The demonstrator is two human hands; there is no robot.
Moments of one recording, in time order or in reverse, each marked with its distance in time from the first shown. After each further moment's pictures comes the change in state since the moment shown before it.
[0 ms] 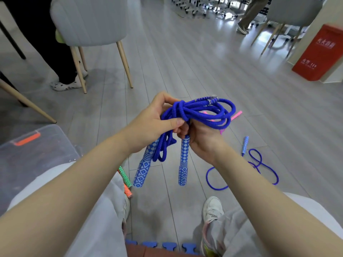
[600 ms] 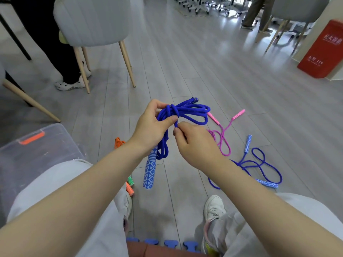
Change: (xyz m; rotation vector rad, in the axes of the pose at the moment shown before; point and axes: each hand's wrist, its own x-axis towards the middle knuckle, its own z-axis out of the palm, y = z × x) left_hand 0.005 -0.029 0.013 0.212 0.455 -0.138; right_hand -0.024 0.009 0.011 -1.292 0.095 -0.196
